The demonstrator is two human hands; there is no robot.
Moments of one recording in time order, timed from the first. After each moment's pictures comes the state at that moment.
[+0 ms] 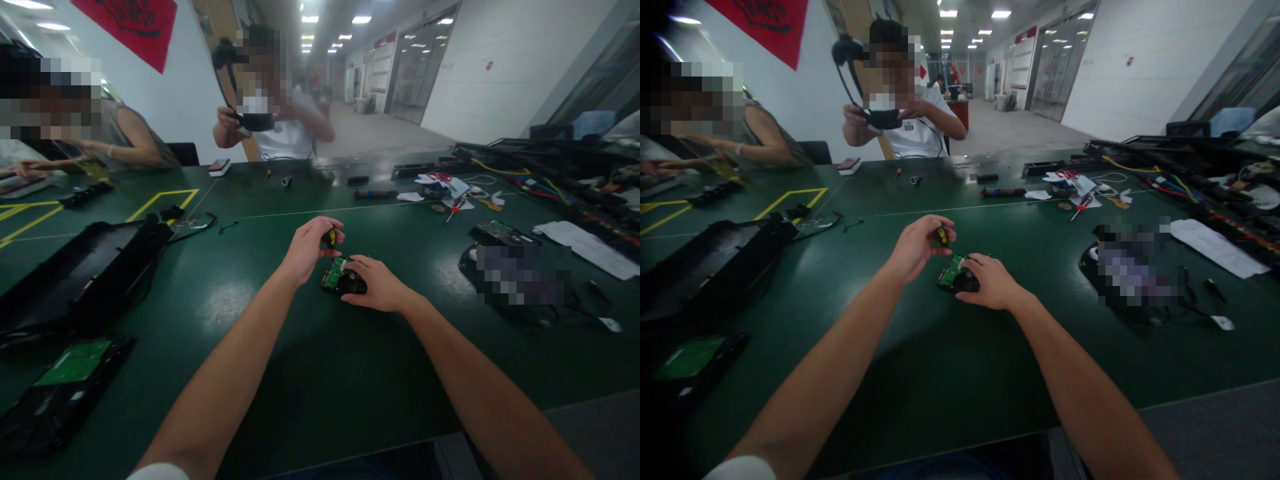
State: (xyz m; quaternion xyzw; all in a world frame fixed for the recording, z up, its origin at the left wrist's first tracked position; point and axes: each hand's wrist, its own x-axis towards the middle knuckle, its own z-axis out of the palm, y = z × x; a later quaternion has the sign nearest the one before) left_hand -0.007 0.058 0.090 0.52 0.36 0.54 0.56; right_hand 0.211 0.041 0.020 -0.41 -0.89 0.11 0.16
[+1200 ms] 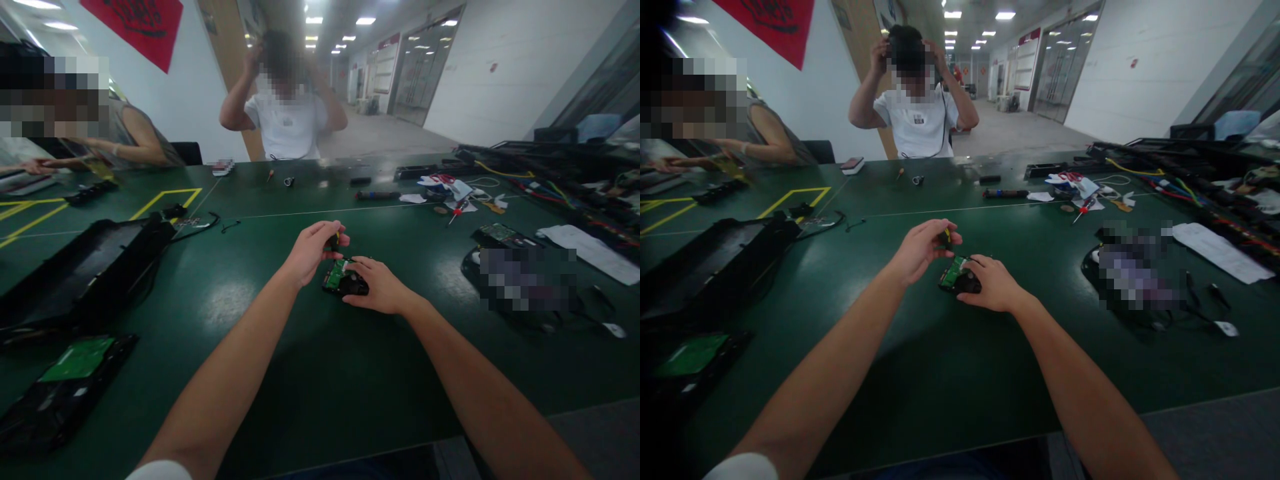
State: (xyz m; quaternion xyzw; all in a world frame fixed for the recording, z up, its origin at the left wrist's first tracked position) left_hand -0.008 0.057 0.089 0.50 0.36 0.52 0.60; right_hand 0.212 0.042 0.017 -0.42 -0.89 0.10 0.16
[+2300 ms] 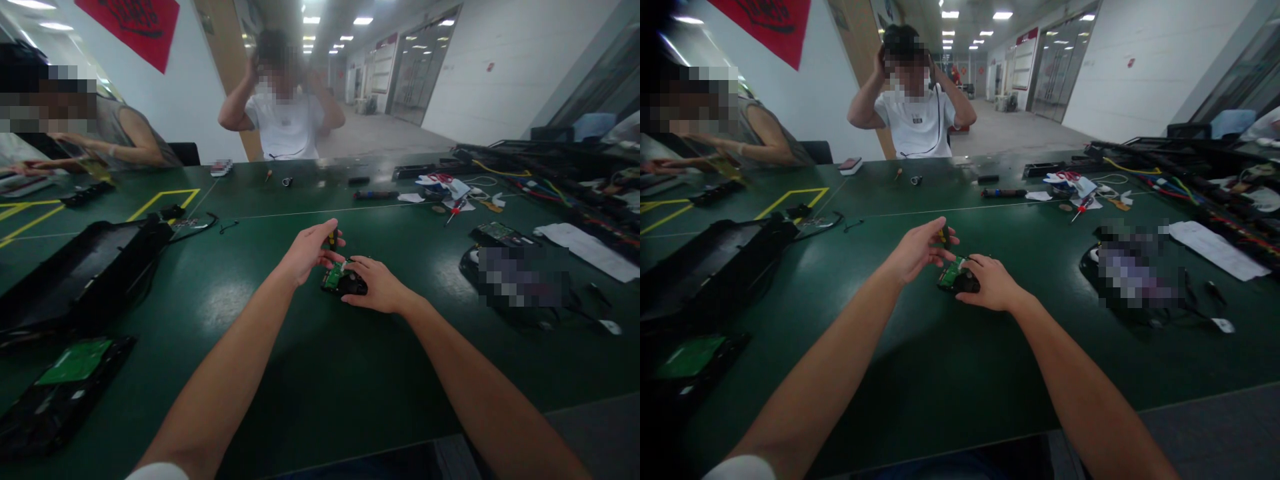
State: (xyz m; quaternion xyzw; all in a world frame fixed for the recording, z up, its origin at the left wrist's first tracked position) left_hand -0.012 0.054 0.095 0.49 0.43 0.46 0.60; right_hand 0.212 0.041 0.018 -0.41 -0.89 0.12 0.17
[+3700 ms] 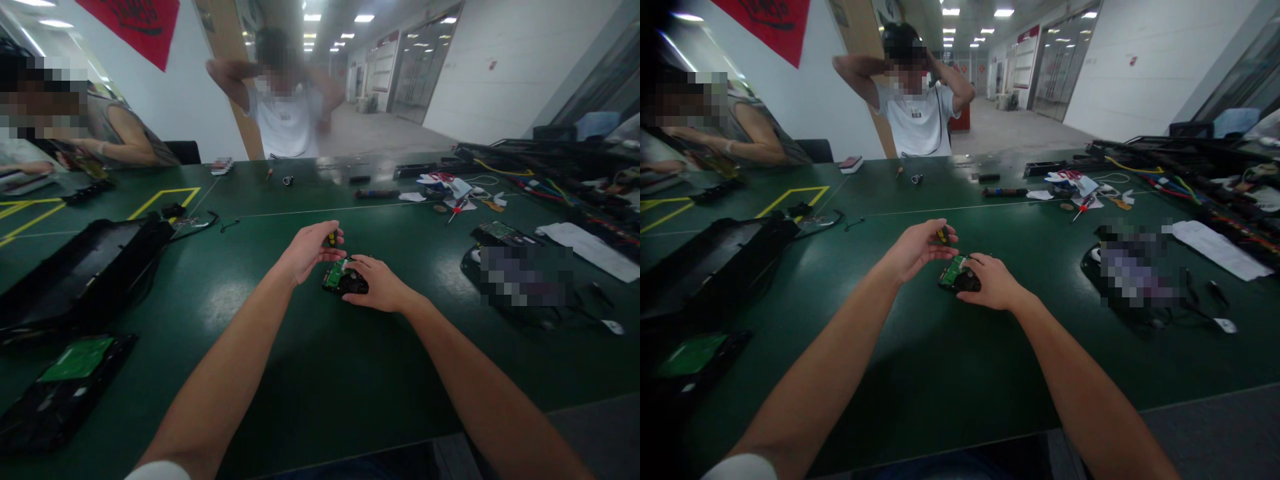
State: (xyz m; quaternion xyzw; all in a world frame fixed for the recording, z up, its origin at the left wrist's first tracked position) left_hand -0.013 0.053 0.100 0.48 0.41 0.47 0.63; right_hand 0.212 0.042 0.015 -0.42 -0.89 0.11 0.17
